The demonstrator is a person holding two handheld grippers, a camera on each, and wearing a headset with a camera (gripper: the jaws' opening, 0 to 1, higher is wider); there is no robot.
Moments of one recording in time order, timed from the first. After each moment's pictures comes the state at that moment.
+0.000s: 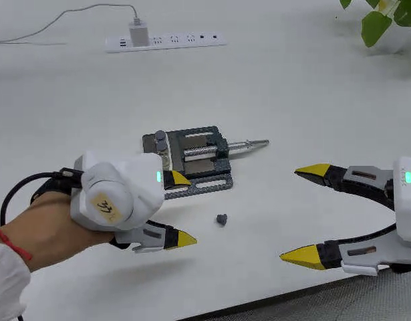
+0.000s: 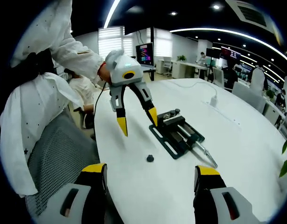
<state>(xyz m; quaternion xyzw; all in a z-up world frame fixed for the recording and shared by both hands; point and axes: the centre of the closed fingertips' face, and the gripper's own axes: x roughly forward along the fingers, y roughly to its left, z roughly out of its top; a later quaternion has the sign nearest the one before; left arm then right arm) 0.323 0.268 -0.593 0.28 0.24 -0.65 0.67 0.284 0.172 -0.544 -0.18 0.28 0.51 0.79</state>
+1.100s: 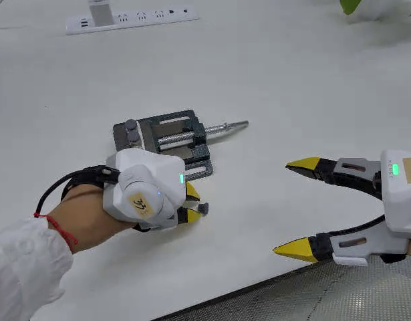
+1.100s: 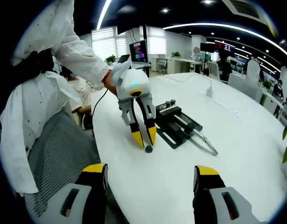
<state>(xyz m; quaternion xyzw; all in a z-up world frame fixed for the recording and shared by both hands) 0.322 0.227 -0.643 0.31 0.24 -0.69 0.62 0.282 0.151 -0.559 -0.16 0.30 0.50 0.80</state>
